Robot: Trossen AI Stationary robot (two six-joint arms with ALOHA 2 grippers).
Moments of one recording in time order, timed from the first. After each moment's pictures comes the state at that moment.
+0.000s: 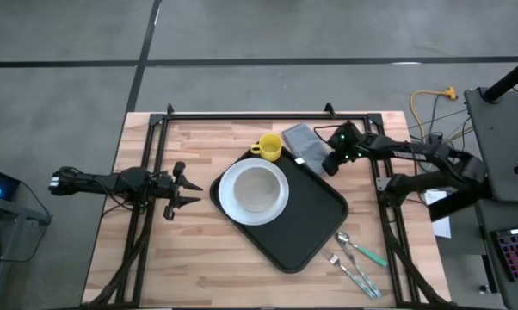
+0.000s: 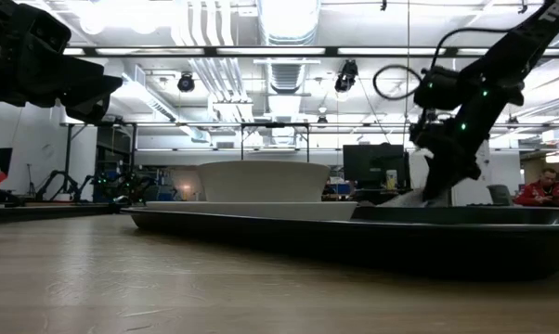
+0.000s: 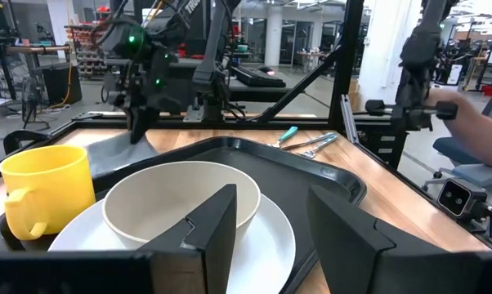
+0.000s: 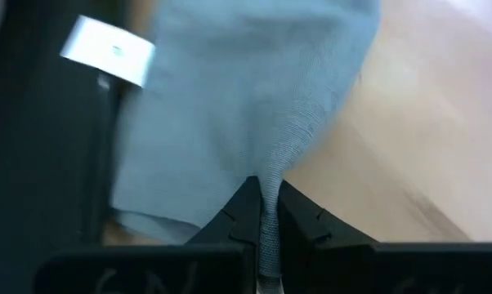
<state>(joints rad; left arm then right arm) -0.10 0.09 0.01 0.02 0.02 -0.05 -0.70 1.22 0.48 -0.27 -0.11 0.13</state>
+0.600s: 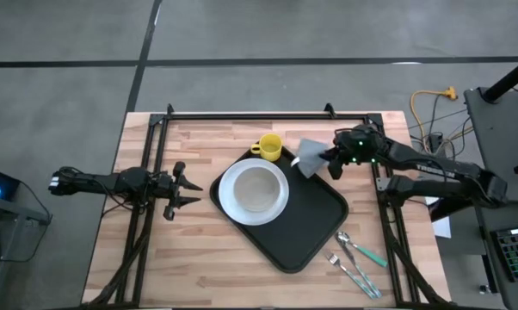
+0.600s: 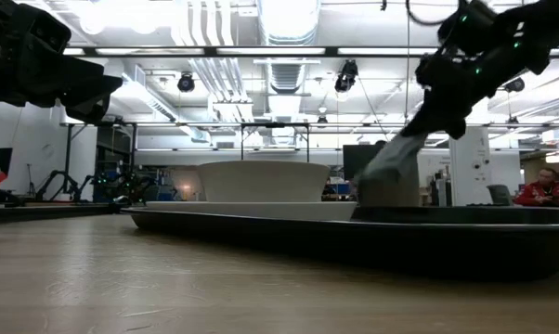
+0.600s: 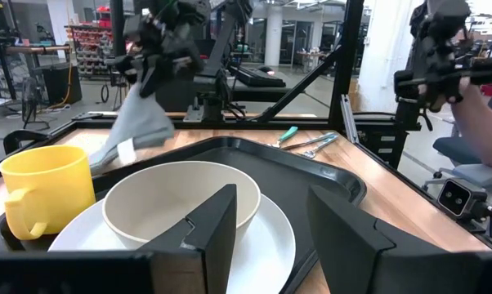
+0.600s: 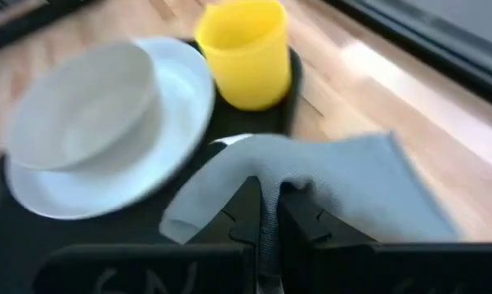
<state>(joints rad) -0.10 0.09 0.01 0.02 0.02 -0.05 -0.52 0.86 0.48 -0.24 -0.17 0.20</state>
